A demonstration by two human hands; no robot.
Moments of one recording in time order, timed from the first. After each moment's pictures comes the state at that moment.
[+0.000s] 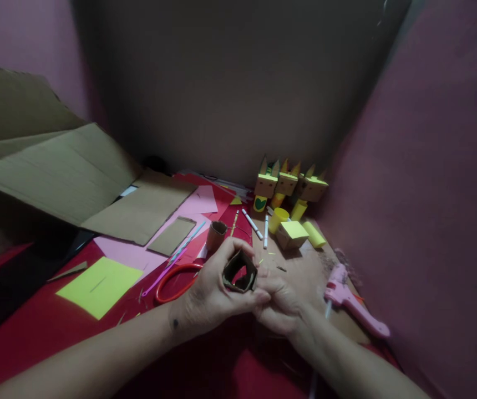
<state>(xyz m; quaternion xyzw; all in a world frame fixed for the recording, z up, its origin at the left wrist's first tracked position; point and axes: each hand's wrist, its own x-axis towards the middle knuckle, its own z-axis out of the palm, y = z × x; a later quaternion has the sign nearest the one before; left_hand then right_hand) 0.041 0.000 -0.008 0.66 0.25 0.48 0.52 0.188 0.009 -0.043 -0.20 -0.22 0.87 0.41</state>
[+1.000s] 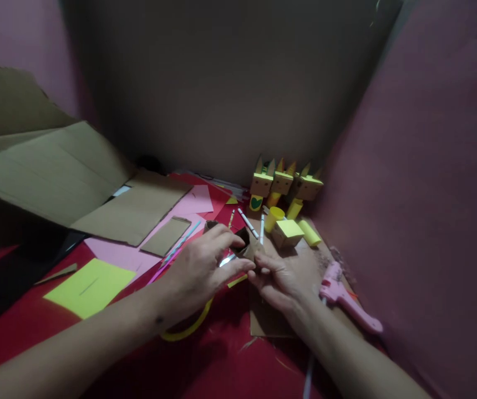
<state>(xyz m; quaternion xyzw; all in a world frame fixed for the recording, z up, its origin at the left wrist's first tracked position) 0.024 0.017 0.019 0.82 0.36 0.41 0.17 0.201 0.026 -0.026 -0.31 -0.22 0.76 0.52</state>
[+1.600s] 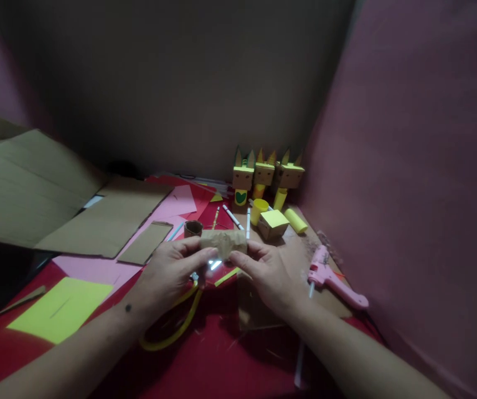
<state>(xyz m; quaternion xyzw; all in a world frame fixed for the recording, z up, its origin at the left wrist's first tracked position) 0.027 0.023 0.000 0.57 0.44 0.41 0.56 0.200 0.009 -0.009 -0.35 -0.51 0.57 0.54</state>
